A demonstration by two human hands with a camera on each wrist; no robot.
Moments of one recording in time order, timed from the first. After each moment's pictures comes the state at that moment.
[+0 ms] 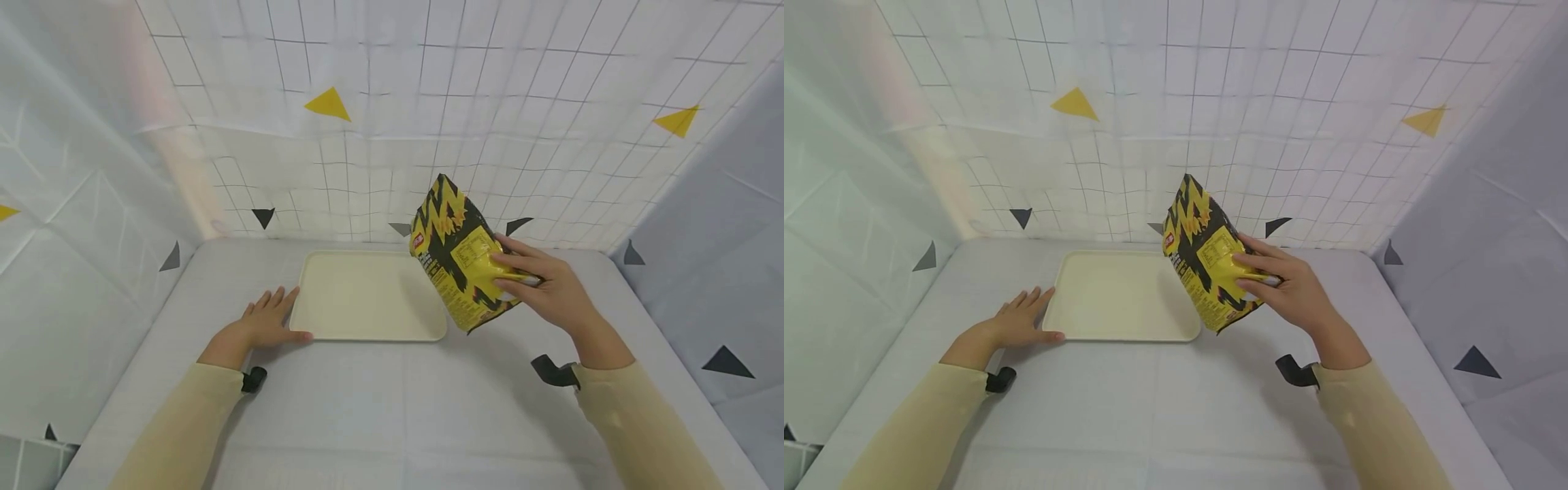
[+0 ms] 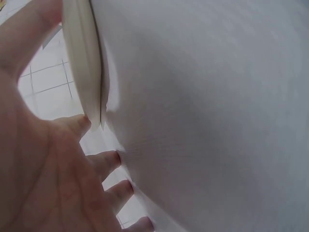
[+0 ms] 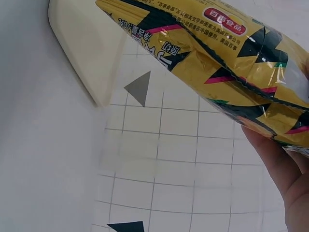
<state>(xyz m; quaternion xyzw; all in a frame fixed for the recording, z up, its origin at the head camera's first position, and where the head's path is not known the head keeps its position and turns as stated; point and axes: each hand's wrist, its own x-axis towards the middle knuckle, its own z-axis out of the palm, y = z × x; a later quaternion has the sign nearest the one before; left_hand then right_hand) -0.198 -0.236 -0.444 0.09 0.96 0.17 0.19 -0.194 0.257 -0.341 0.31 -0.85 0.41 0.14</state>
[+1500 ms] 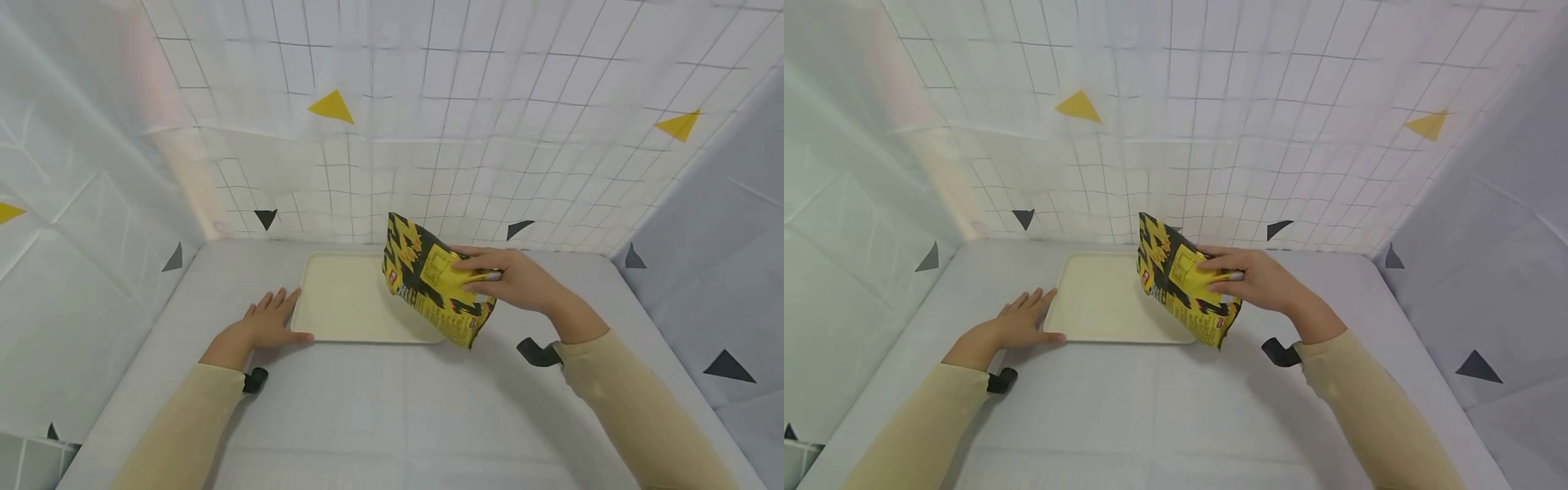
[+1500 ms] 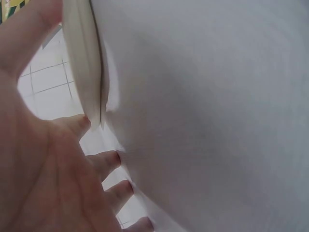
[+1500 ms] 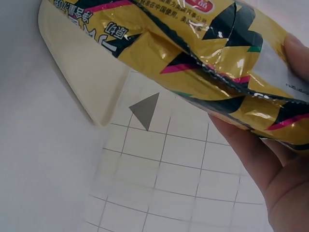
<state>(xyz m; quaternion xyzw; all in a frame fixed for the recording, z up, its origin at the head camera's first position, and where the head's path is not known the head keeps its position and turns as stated) -0.197 -0.236 -0.444 0.10 0.96 0.17 0.19 -0.225 0.225 -0.328 0.35 -0.89 0.30 -0.03</state>
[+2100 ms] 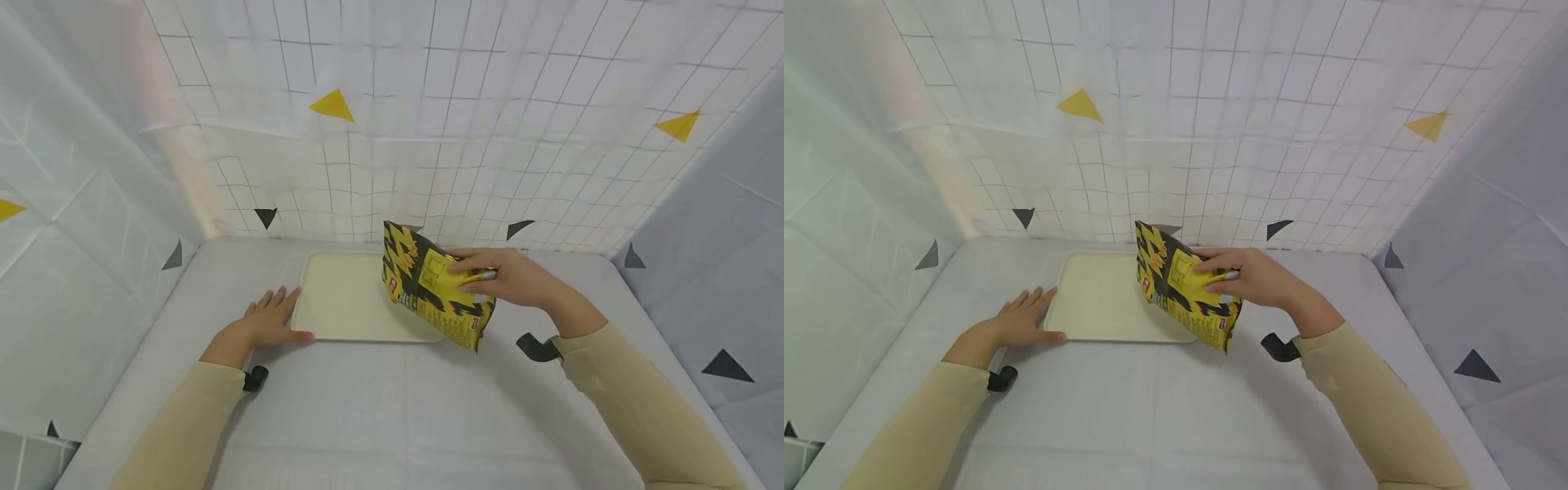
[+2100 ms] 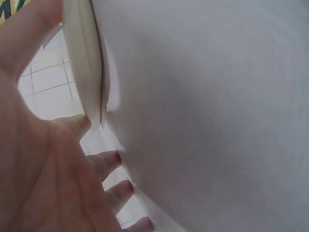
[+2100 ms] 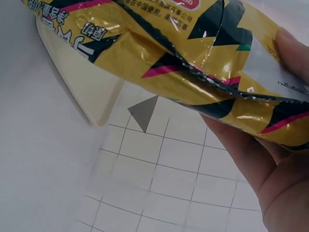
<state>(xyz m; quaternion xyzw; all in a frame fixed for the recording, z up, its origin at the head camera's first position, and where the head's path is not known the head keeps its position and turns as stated) -0.198 -0.237 -0.444 0.10 0.96 0.17 0.19 -0.230 0.220 -0.323 0.34 -0.89 0.29 -0.08</state>
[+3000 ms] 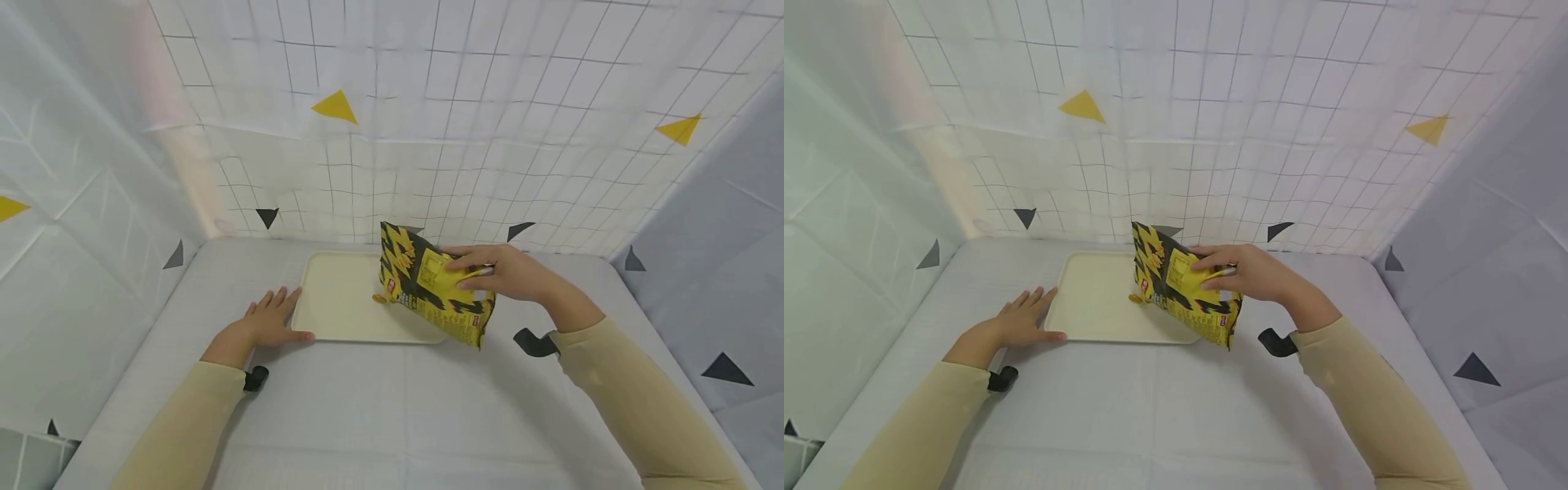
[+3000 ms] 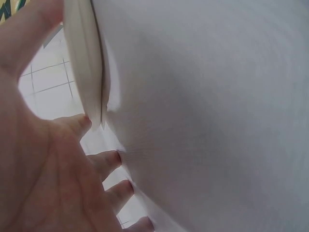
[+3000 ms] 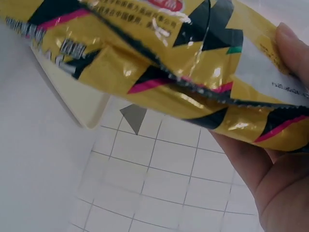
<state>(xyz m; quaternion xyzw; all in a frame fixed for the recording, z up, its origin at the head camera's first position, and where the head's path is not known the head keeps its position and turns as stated) -0.198 -0.238 -0.445 0.10 0.96 0.17 0.19 -0.236 0.212 -0.315 0.34 -0.89 0.30 -0.10</state>
